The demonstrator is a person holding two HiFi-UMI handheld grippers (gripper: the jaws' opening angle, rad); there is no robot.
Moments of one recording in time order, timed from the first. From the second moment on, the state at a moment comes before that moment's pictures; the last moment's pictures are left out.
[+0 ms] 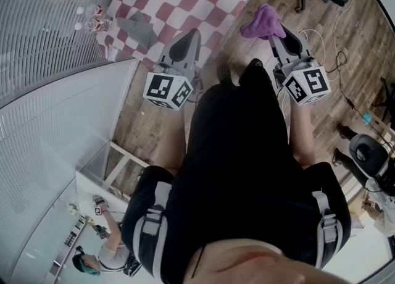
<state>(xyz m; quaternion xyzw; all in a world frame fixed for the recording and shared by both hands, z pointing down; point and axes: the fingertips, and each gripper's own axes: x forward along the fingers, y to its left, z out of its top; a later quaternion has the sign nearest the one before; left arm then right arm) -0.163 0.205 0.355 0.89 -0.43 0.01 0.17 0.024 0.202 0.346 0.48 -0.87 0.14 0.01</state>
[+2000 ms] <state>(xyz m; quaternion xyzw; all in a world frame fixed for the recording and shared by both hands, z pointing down) -0.037 0.109 0.337 0.84 -0.51 0.02 0.16 0.095 0.079 0.326 0.31 -0.94 0.13 0.02</state>
